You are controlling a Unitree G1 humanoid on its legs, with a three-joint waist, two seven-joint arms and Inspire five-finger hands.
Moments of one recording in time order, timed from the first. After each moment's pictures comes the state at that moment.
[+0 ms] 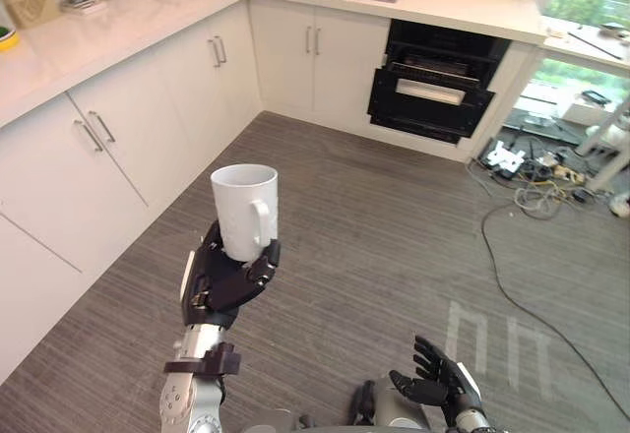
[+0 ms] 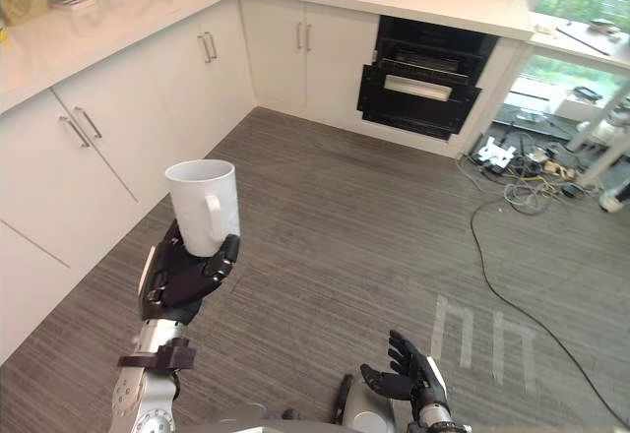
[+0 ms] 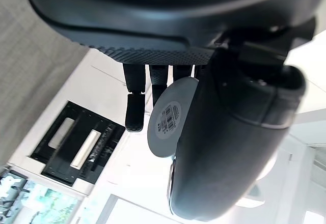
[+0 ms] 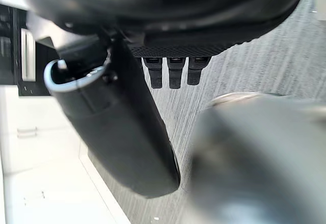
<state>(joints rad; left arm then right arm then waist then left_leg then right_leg) 0.37 0.11 -0.07 -0.12 -0.61 -0.40 -0.29 0.41 -0.10 -0.18 0.61 0.08 -0.28 0.26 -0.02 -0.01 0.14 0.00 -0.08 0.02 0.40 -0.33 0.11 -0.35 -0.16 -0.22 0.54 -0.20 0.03</state>
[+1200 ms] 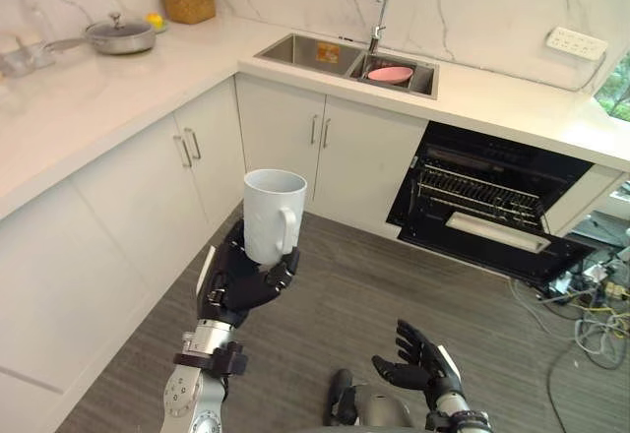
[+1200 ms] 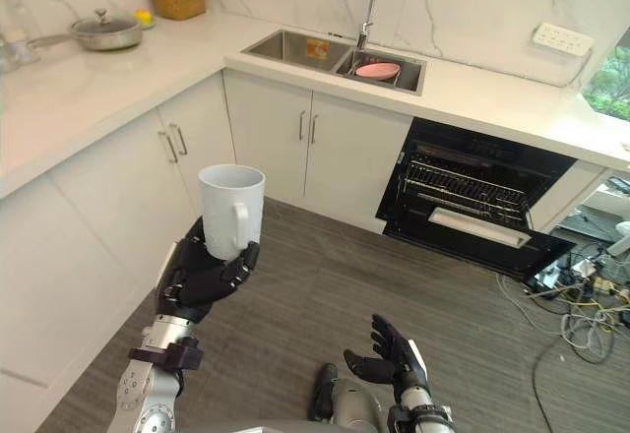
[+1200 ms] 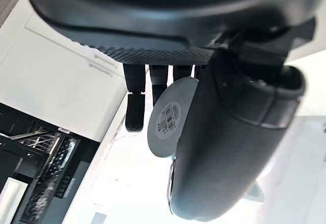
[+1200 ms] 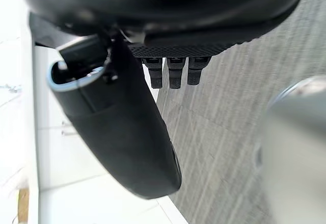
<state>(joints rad) 0.35 0.13 -0.16 -0.06 -0.57 -0.38 -0.30 0.34 -0.12 -0.06 0.58 0.12 -0.28 0.18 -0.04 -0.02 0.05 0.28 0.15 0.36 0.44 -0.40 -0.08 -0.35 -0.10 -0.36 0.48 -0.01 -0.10</state>
